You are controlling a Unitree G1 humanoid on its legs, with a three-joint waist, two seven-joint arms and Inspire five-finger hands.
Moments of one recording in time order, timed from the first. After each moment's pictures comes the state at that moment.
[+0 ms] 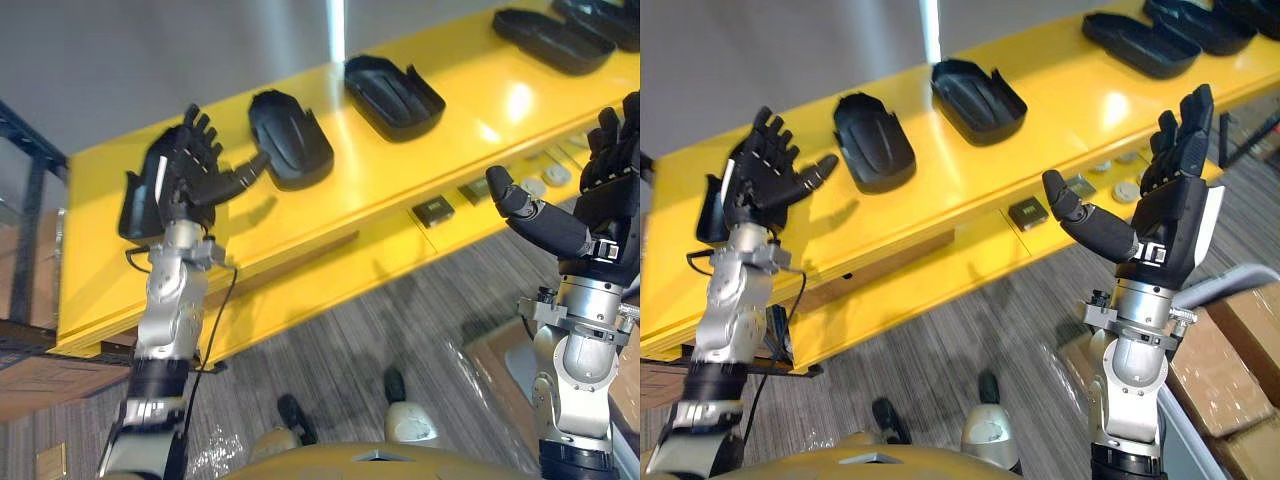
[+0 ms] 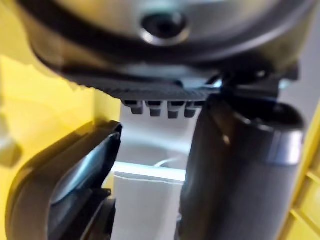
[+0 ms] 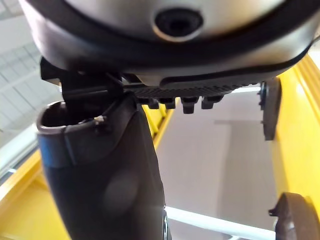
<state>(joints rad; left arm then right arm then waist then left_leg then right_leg) -0.38 0.34 0.10 0.14 -0.55 -0.12 0.11 0.11 -0.27 -0.26 -0.36 0.17 -0.40 -0.11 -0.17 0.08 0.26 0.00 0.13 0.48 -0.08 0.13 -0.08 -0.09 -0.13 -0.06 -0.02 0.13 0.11</state>
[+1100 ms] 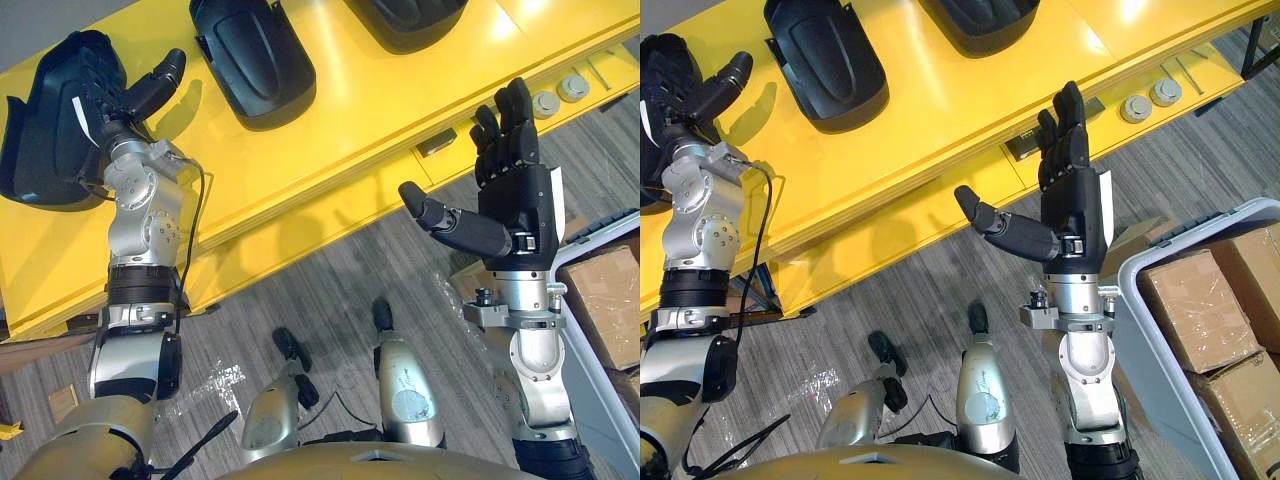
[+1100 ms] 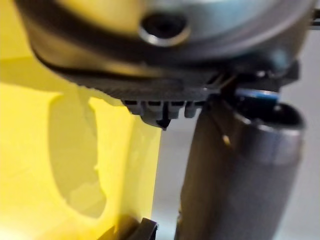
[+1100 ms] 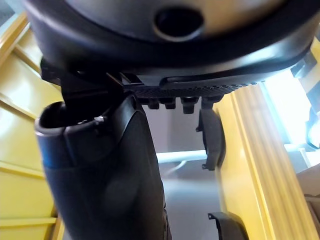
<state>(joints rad) -0.71 0.44 0.17 0.31 -0.58 0.01 0.51 0.10 -0.27 0.02 -0.41 0.23 -0.38 -0.06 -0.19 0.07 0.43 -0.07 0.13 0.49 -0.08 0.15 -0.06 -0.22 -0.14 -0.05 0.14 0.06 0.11</state>
